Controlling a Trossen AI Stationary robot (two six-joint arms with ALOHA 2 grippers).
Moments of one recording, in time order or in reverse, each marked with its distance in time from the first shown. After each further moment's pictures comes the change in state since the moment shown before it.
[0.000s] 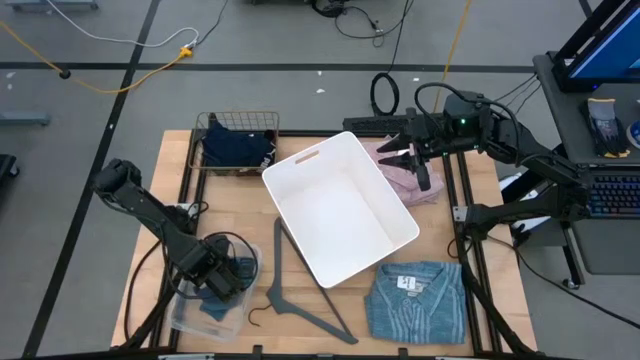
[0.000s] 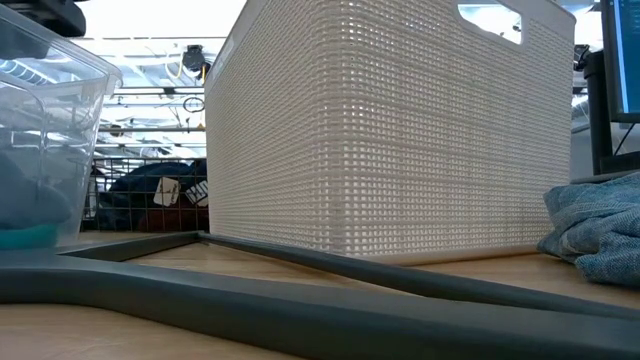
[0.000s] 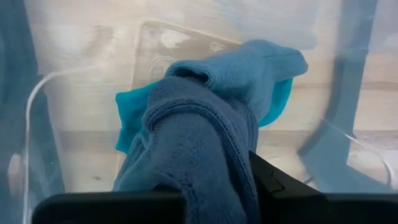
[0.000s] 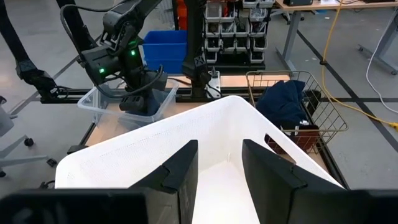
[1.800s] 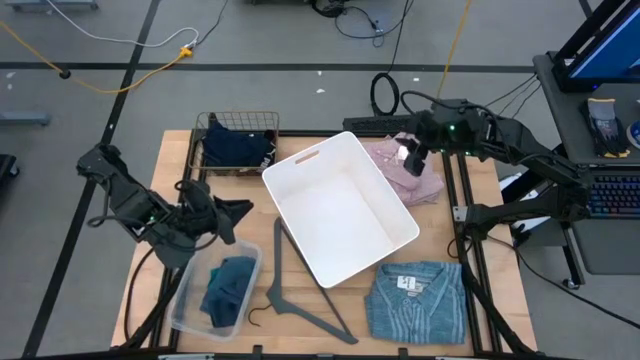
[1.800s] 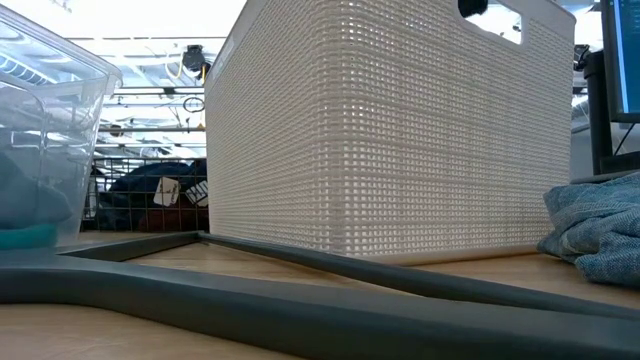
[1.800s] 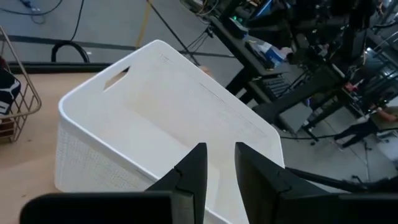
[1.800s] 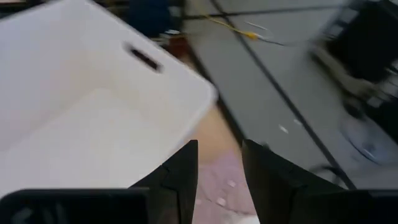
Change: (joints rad) left arm 0.020 -0.308 0.270 0.224 -1.058 0.918; right arm -0.004 0.000 0.000 -0.280 0.618 0.008
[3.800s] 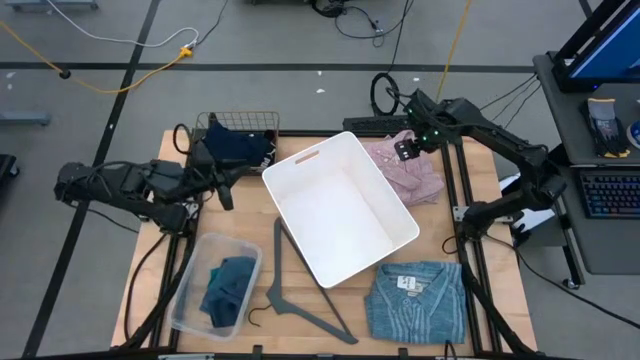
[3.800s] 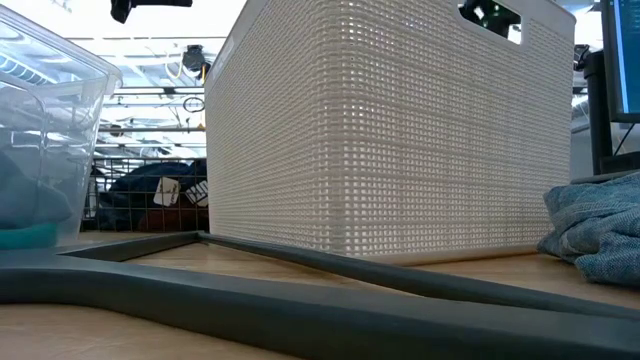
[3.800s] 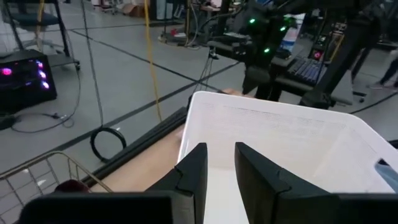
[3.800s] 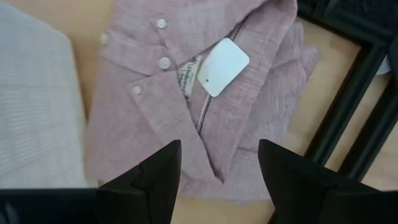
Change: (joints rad) left arm 0.532 -0.410 -0.407 0.505 0.416 1.071; right arm -0.437 0.264 -0.183 -0.256 -0.182 0.476
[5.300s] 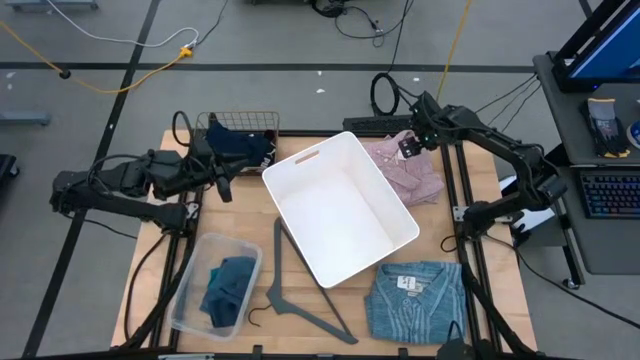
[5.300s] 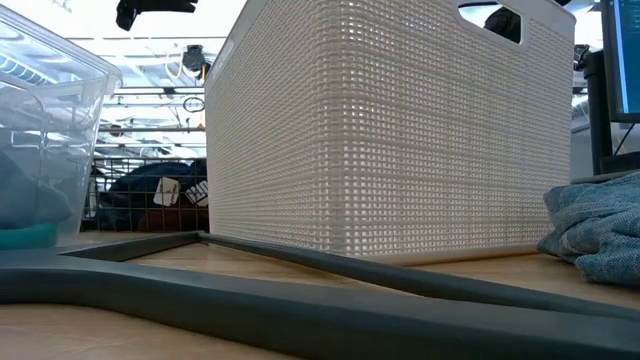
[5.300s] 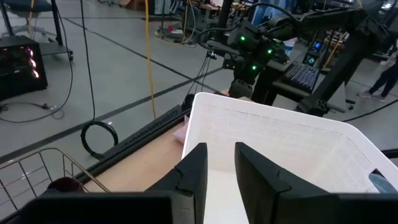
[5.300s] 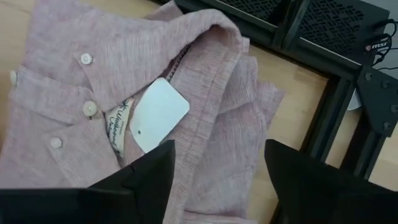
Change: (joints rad) left arm 0.151 -0.021 0.000 0.003 0.169 -0.018; right arm -0.138 -0.002 -0.212 0.306 0.081 -0.149
